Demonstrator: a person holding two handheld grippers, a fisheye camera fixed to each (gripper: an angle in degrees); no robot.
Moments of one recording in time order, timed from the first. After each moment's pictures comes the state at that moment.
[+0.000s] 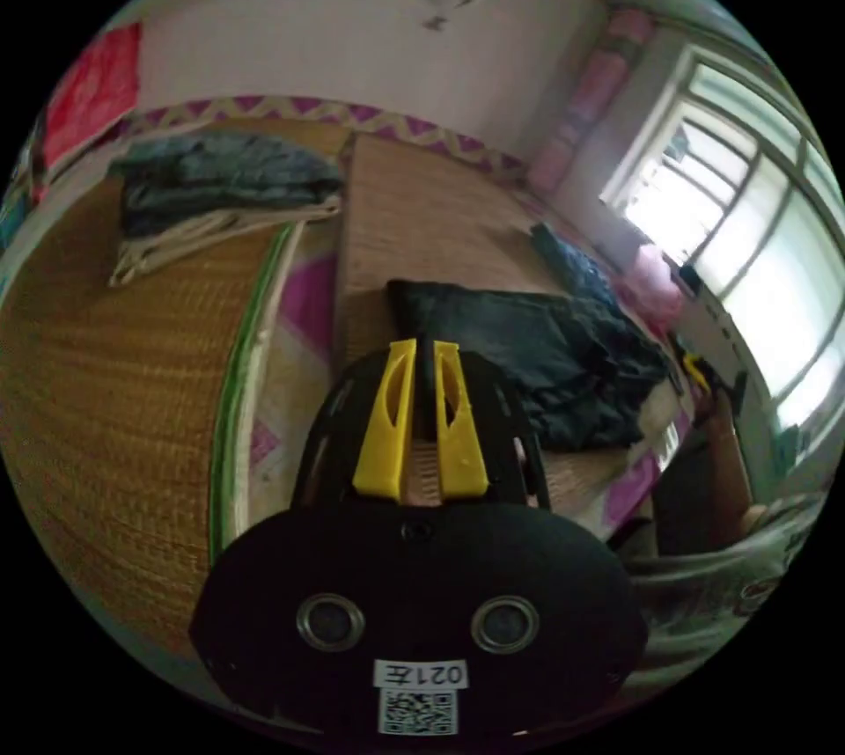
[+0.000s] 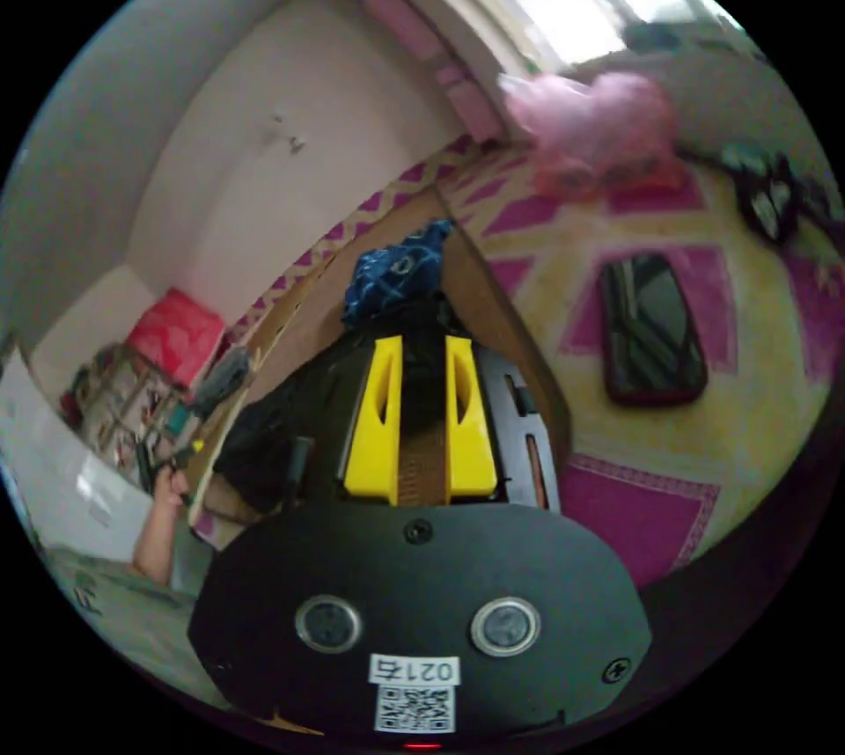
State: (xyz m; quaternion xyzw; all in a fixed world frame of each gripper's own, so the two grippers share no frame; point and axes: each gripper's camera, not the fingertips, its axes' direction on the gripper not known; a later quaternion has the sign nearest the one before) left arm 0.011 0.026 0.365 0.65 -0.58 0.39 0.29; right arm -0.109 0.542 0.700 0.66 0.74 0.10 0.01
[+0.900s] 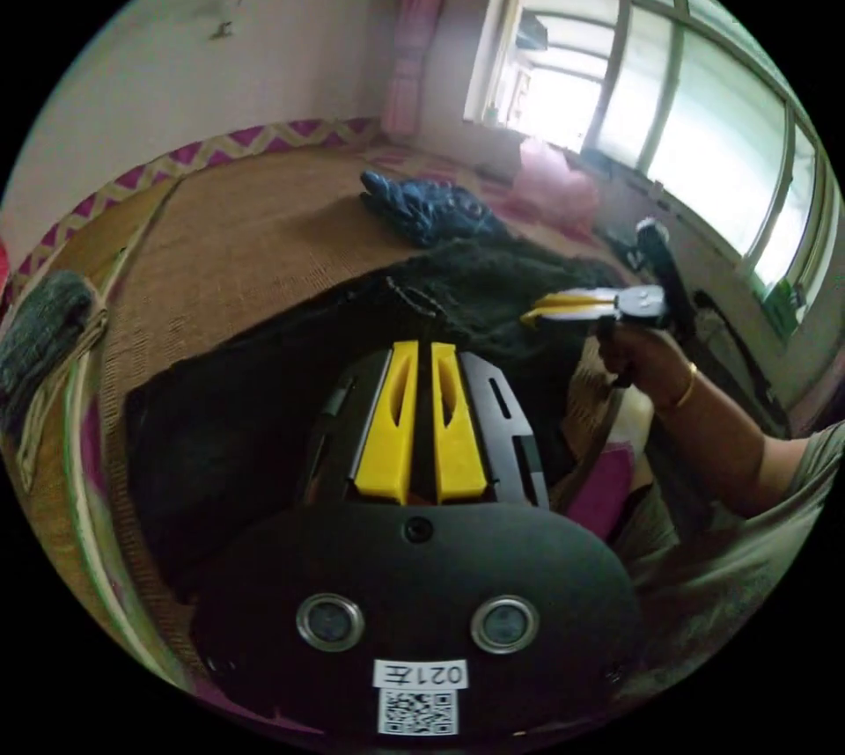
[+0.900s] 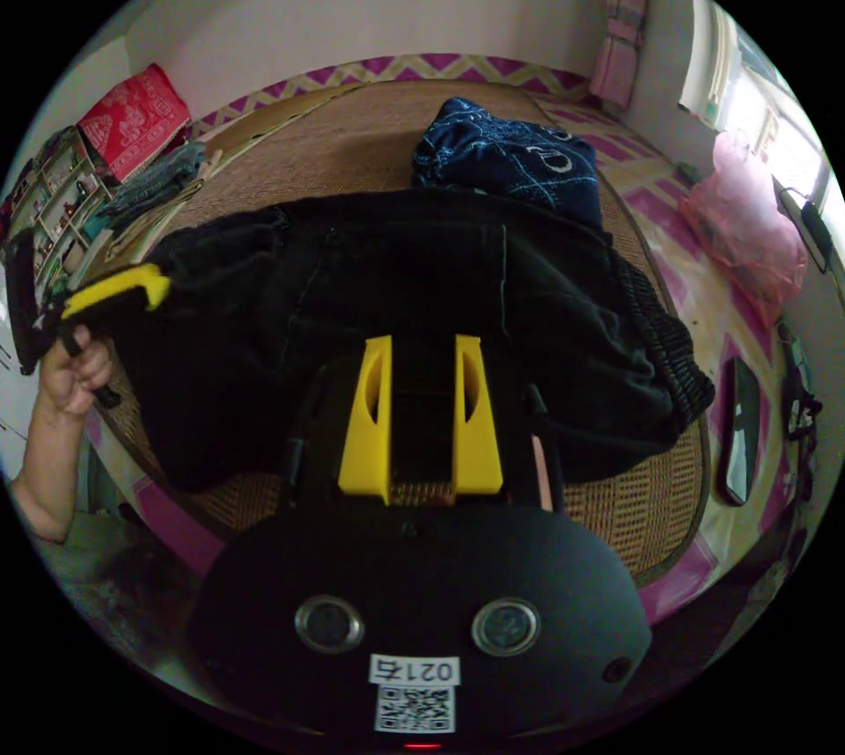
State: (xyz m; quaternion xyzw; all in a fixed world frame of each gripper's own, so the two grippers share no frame) left arm 0.081 -0.136 0.439 0.55 -0.64 0.47 0.27; right arm -0.036 0.309 0.496 0.47 0.81 0.35 0.06
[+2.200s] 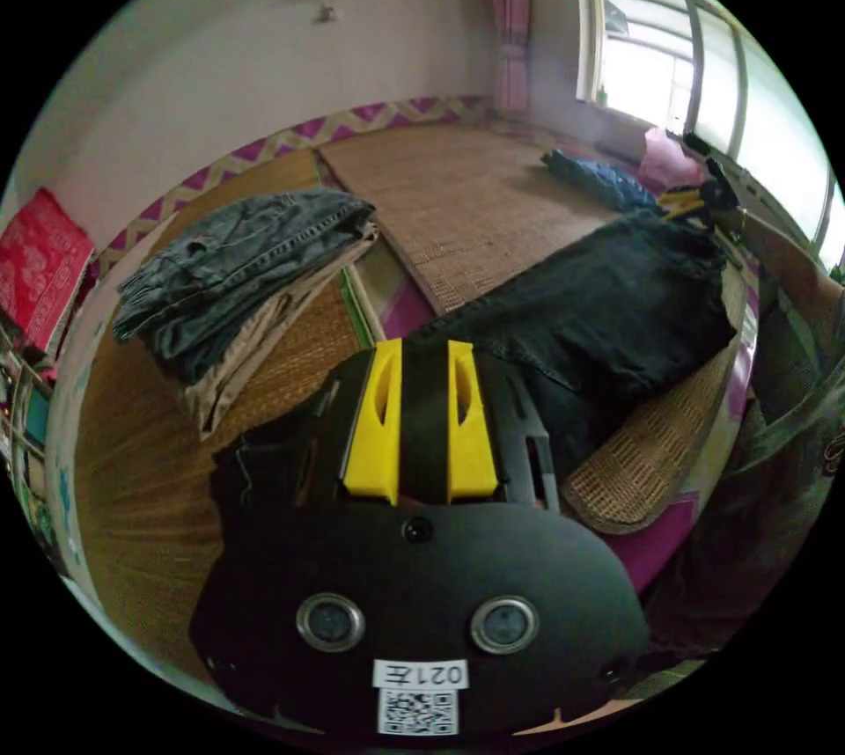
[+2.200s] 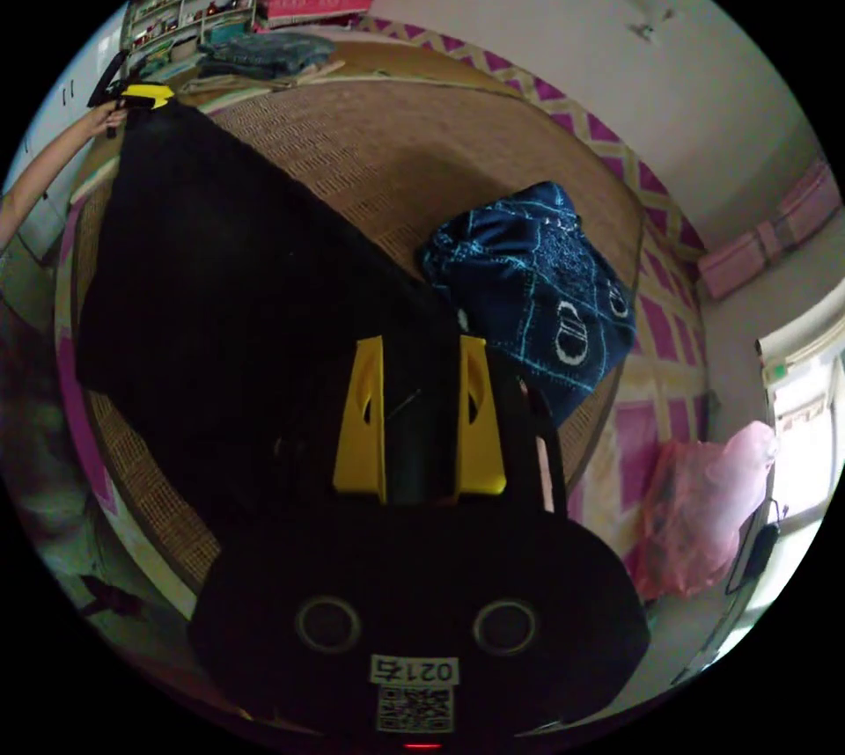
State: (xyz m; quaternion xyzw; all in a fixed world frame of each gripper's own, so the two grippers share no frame) left arm 0.106 0.165 0.272 0.56 -0.73 0.32 0.22; right arm -0.179 0.214 0.382 0.16 0.91 0.35 0.16
